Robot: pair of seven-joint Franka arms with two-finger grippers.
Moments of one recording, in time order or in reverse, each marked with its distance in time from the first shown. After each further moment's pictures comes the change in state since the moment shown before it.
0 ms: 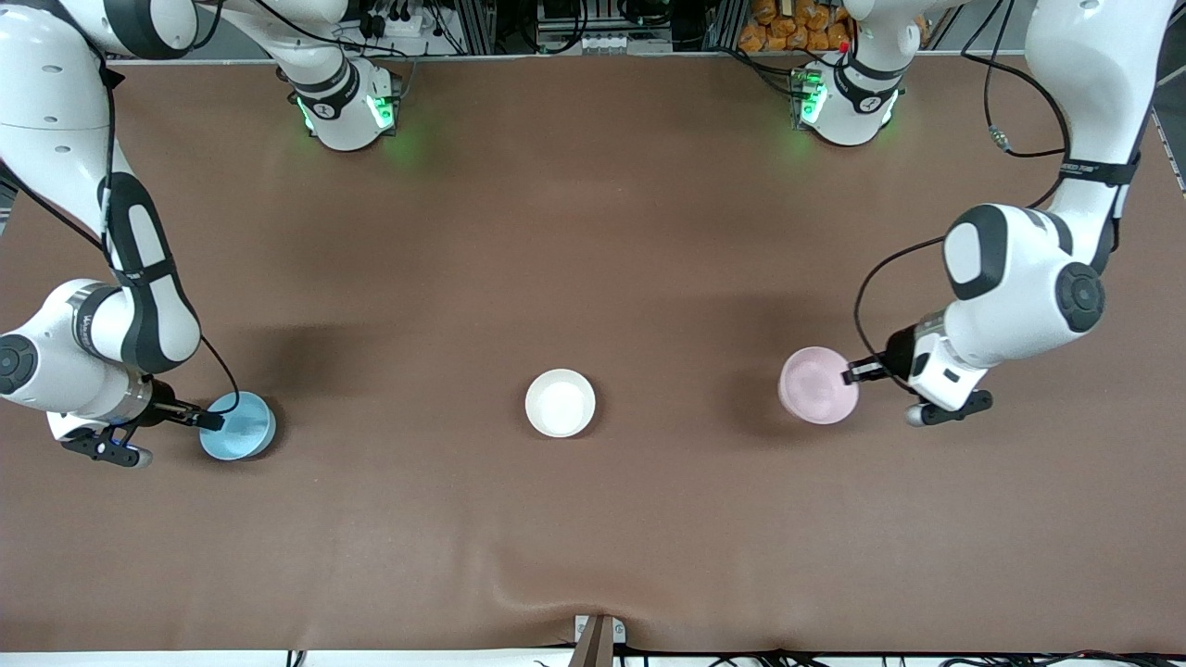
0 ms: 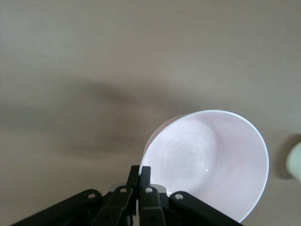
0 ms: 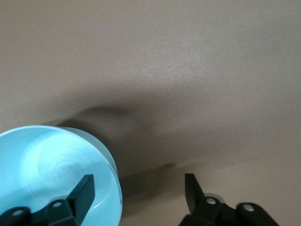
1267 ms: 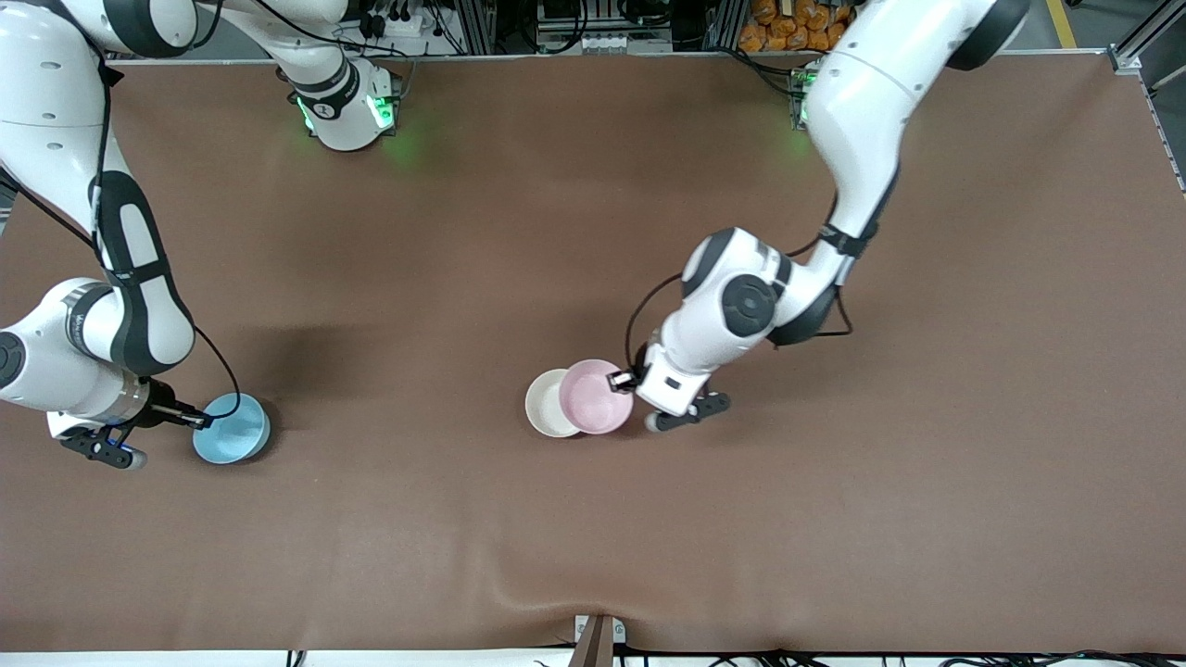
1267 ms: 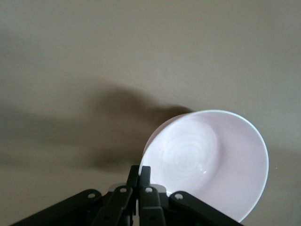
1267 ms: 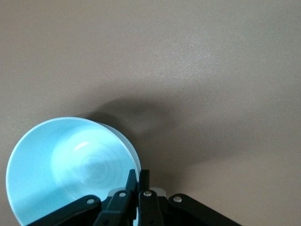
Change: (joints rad) left arm -0.692 0.382 0.215 0.430 -0.001 0.169 -0.459; right arm 0.000 -0.009 0.003 0.007 0.090 -0.014 0.002
